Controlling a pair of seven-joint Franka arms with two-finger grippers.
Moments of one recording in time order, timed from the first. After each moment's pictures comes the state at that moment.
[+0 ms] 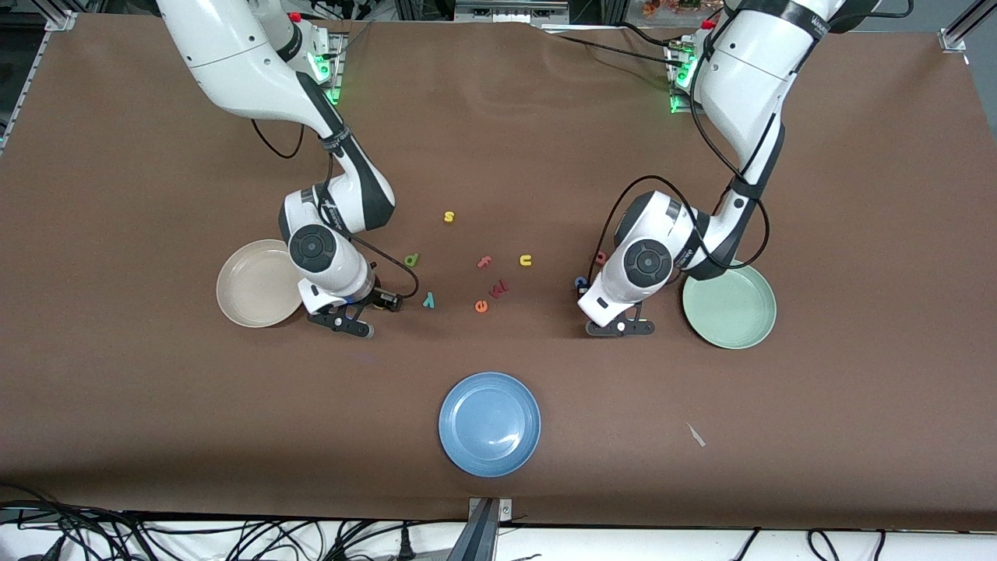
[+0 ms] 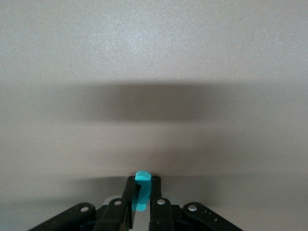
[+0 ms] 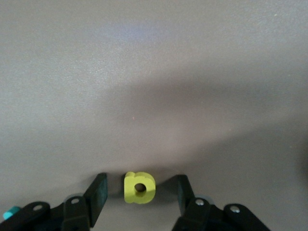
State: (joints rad) left arm -0.35 0.71 -0.12 -1.70 0.00 2.28 -0.47; right arm 0.42 0.67 0.00 -1.80 0.06 2.46 0.66
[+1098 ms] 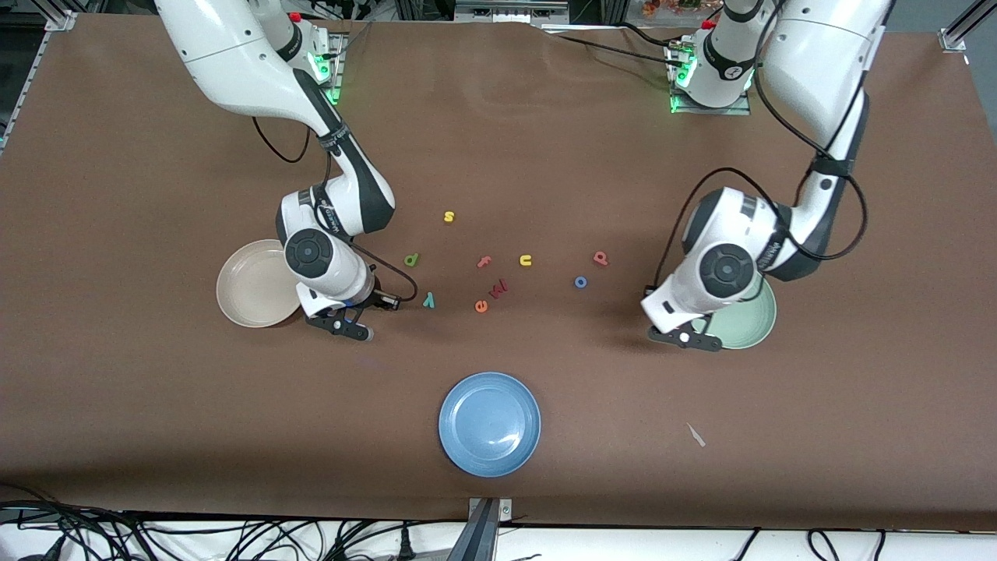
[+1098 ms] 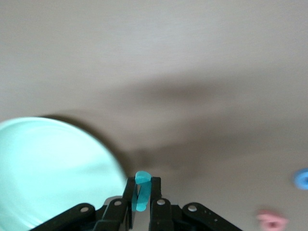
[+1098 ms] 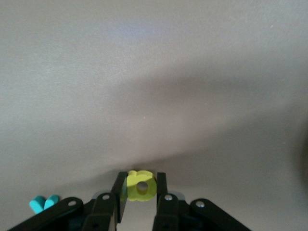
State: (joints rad) left arm -0.18 0.58 -0.10 -1.71 0.15 2.09 -0.11; right arm 0.42 0.66 -0.01 -1.72 0.08 2.32 0.63
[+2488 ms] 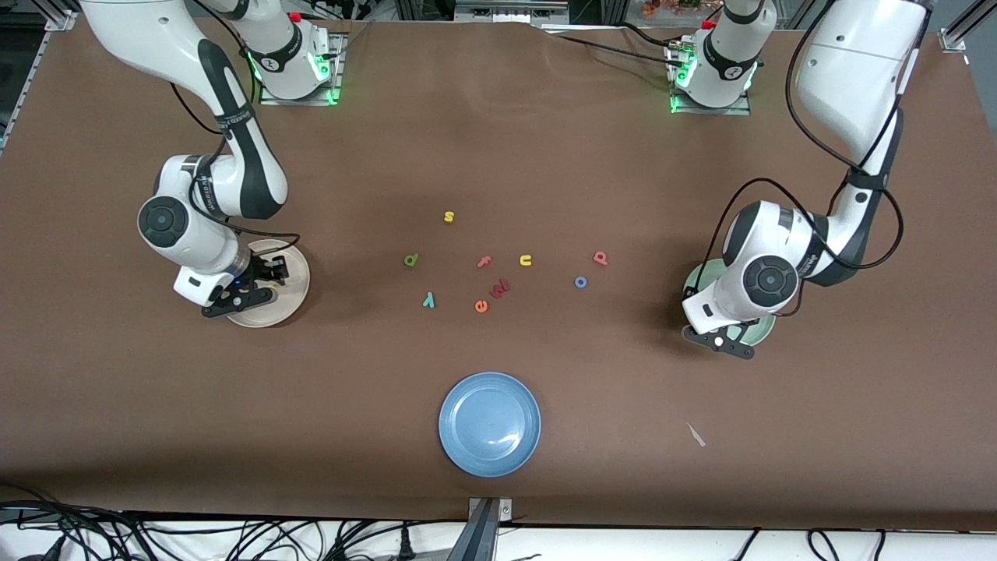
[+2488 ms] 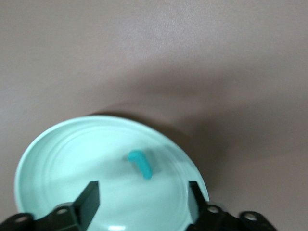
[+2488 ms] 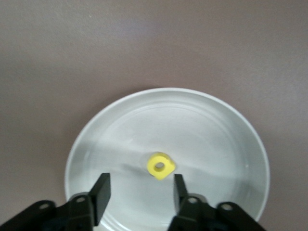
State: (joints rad) left arm -0.08 0.56 -0.12 -1.79 0.22 2.15 0.02; right arm 0.40 0.41 -0.28 -2.10 0.11 2.44 -0.21
